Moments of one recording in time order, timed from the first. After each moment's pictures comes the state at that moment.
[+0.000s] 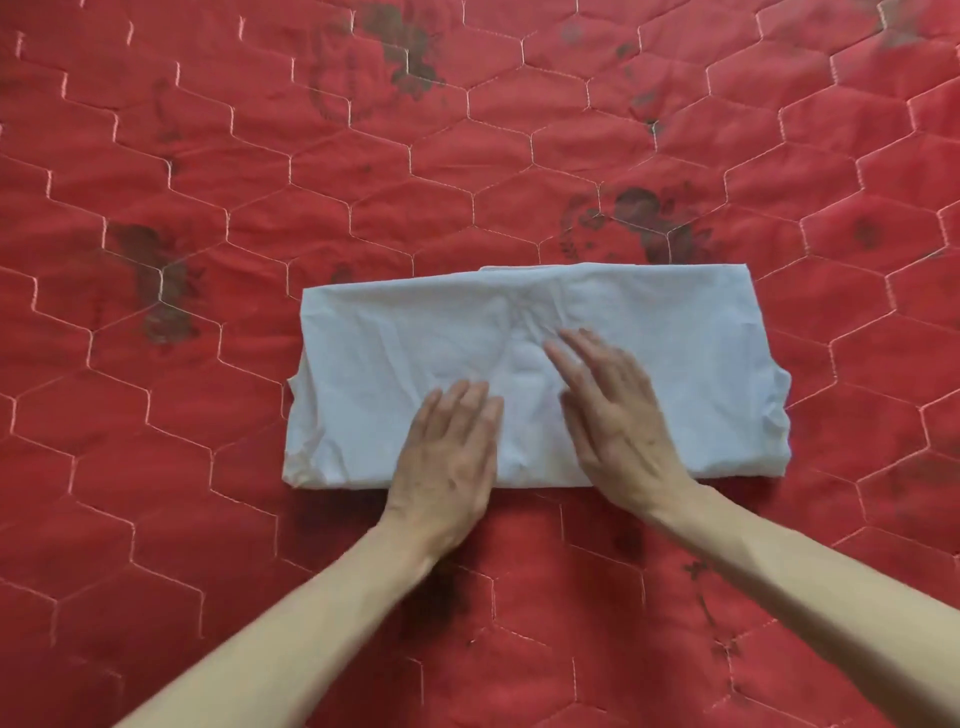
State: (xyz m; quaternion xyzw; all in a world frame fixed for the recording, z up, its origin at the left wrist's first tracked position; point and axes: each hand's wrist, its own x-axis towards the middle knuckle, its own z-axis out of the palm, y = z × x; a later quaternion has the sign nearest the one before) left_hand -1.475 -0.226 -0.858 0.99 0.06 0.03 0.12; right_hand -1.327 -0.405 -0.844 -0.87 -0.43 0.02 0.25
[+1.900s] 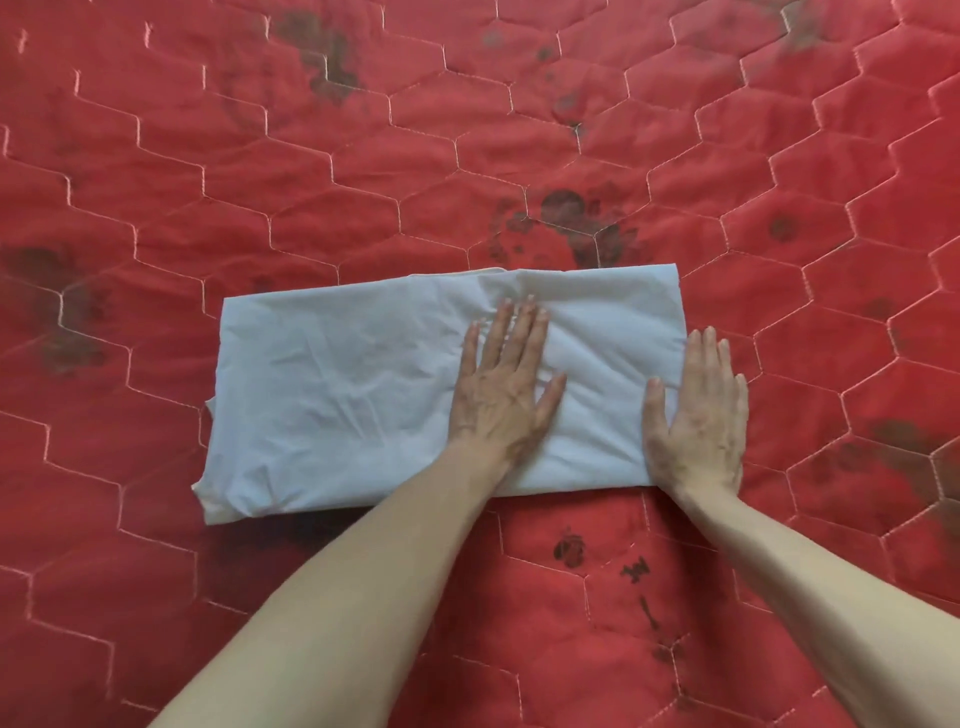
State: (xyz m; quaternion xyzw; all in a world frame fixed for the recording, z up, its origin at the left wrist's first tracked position) left_hand -1.340 -0.302 -0.886 0.99 0.09 -0.03 0.13; right_hand -1.282 -0.519 -0.890 -0.99 -0.10 0.00 0.14
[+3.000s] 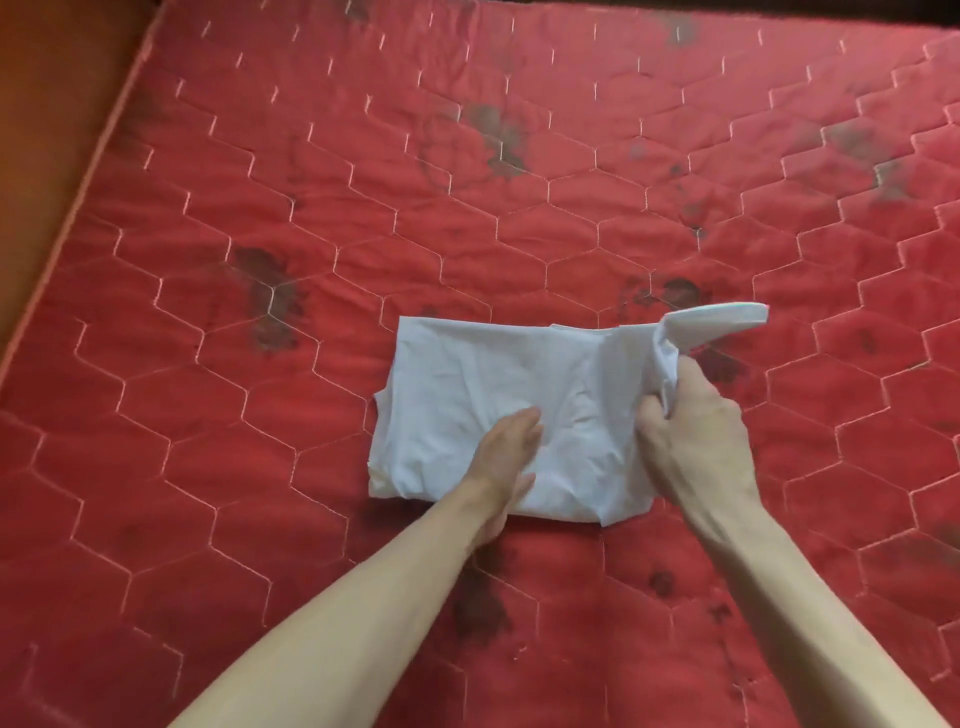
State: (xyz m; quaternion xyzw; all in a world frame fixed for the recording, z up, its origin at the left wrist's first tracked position) left_hand -1.446 -0.209 -0.775 0.40 0.45 -0.11 0.79; right_hand -1.351 -0.329 -0.674 -0.95 -0.09 0.17 0.25
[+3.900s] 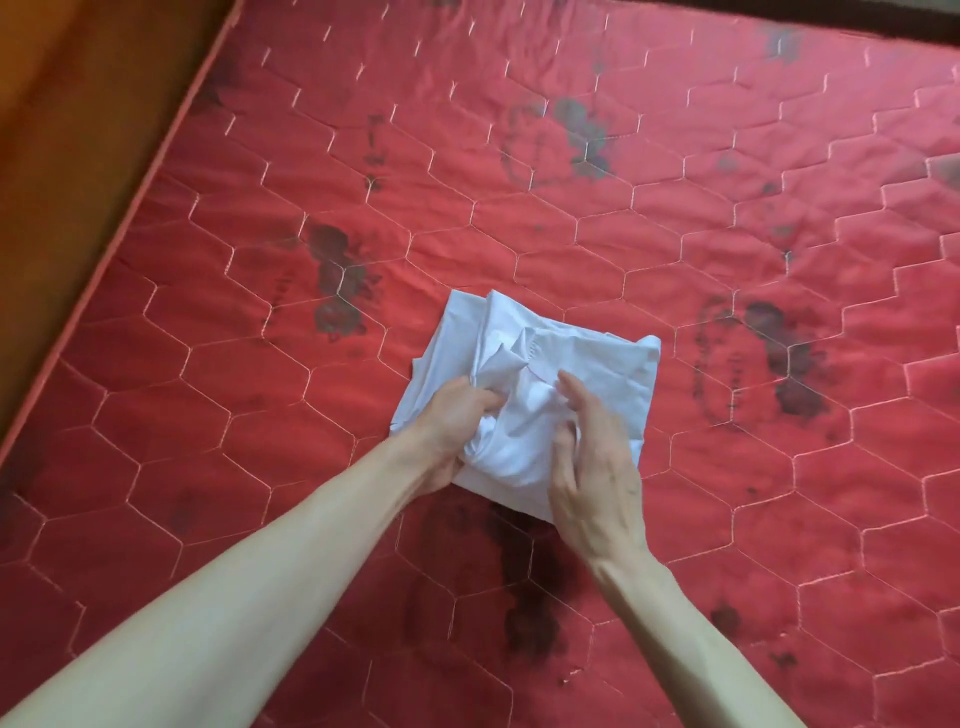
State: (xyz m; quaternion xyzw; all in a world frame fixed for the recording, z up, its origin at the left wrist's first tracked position) left_hand -1.490 -0.086 -0.762 0.48 0.45 -0.09 0.75; right_hand -1.438 -0.246 -0.765 -0.87 -0.27 0.13 0.40
